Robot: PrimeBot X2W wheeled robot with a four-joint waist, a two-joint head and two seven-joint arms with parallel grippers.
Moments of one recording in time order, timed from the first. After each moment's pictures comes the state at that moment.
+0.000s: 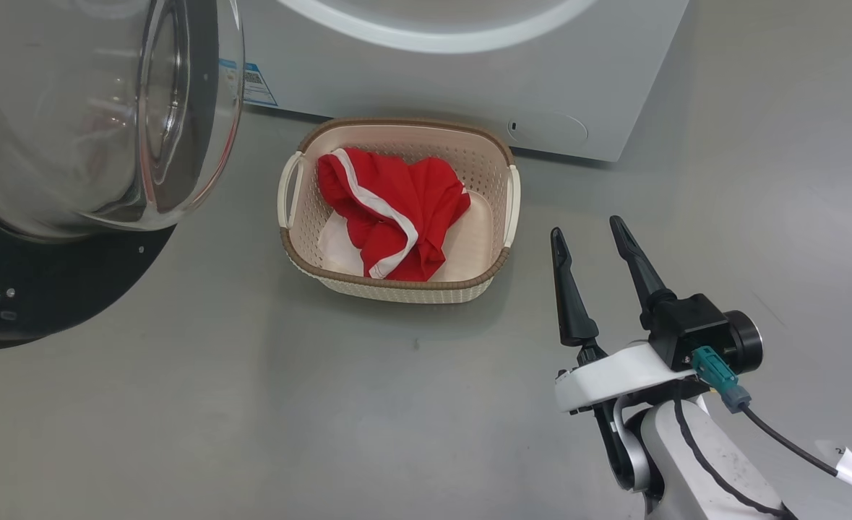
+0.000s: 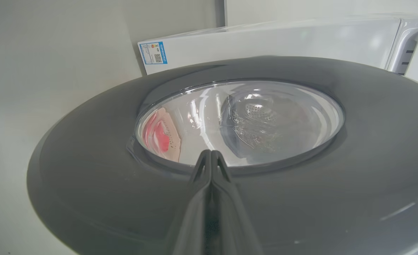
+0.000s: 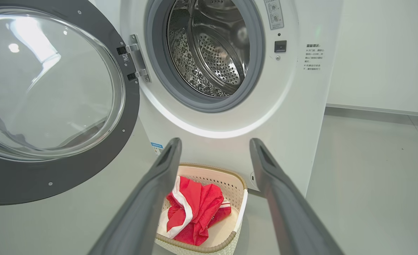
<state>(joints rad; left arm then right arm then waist) -0.97 0.58 0.49 1.20 -1.33 -0.12 1.09 -0.23 -0.06 0.45 0.14 0.32 -0.13 -0.25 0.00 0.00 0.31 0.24</state>
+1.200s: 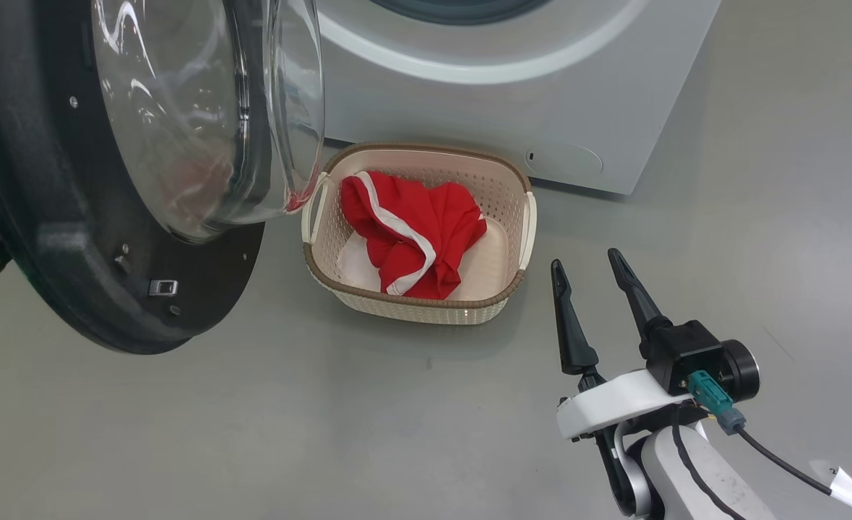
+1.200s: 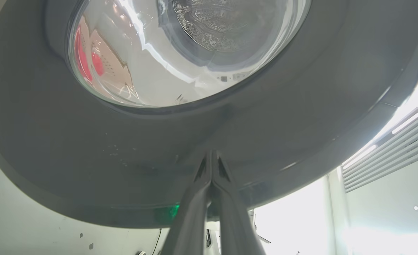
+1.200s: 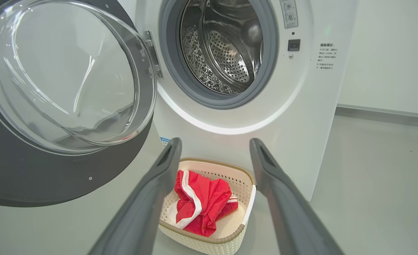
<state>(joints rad) -0.72 0.33 0.52 0.78 -1.54 -0.12 1.47 -0.18 -0.06 0.45 0.15 0.32 -0.13 -0.25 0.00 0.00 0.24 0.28</state>
